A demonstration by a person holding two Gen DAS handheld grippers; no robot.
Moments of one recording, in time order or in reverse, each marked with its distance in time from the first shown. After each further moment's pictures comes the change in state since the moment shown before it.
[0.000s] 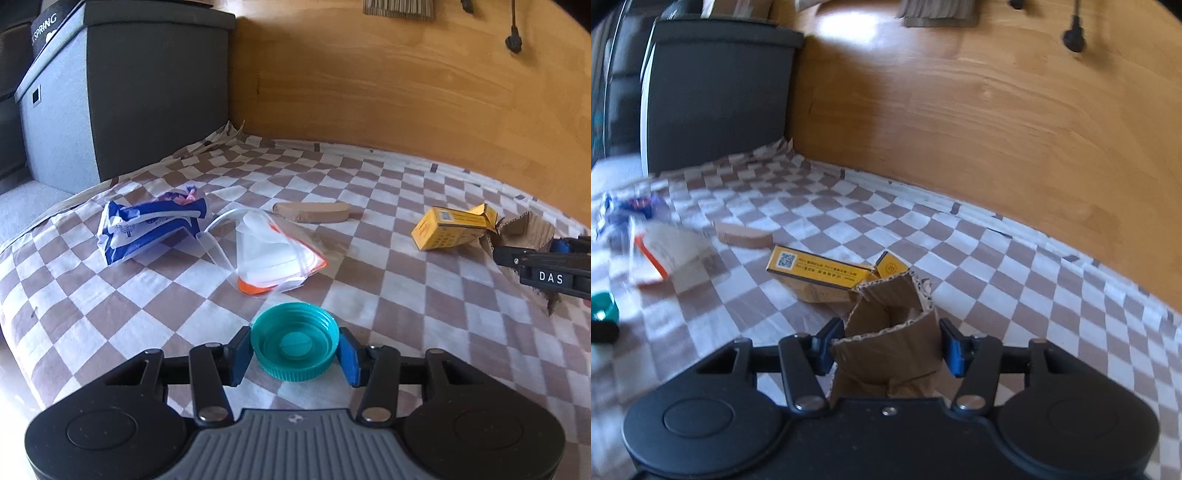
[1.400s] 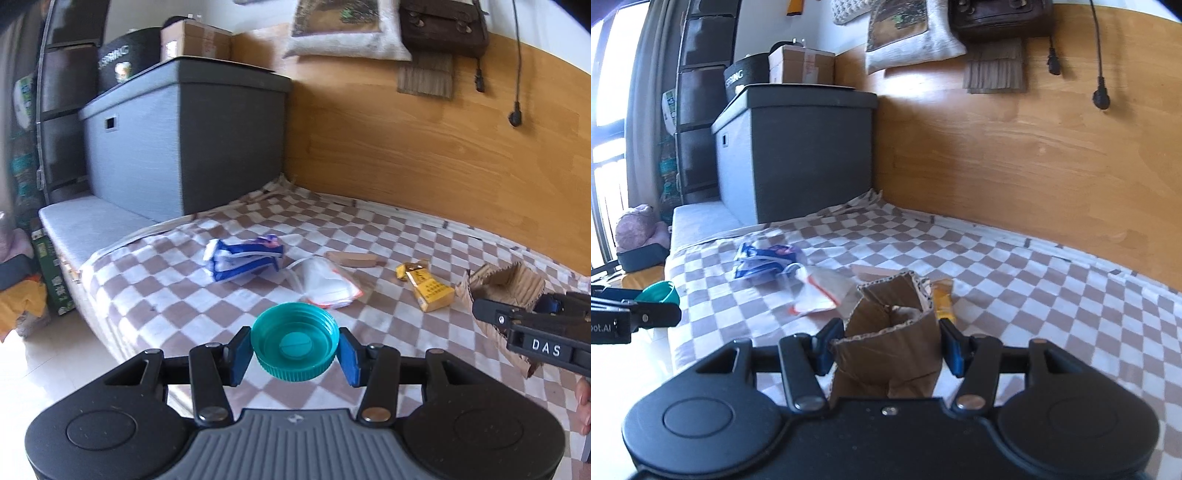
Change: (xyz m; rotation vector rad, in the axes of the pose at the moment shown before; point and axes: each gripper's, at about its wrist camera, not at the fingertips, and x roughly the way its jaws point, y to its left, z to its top) left arm -0.137 0.033 -0.015 -0.084 -0.127 0.102; right arm -0.126 0.066 -0.003 0.040 -0.110 0.226
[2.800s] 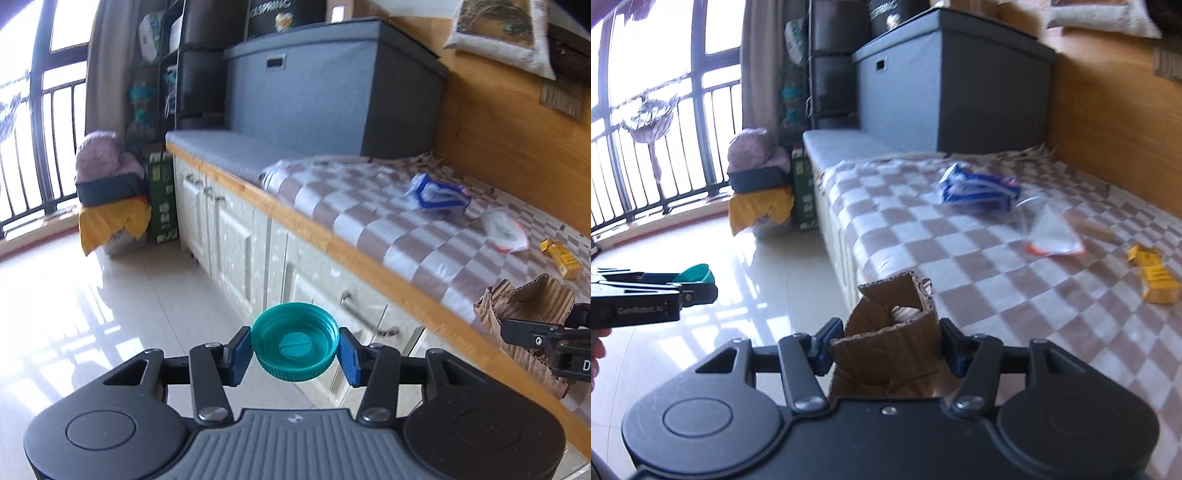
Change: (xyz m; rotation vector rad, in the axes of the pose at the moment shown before) left arm -0.045 0.176 -0.112 -0.219 0.072 0.249; right arm 0.019 0.186 -0.049 -0.179 0.180 0.344
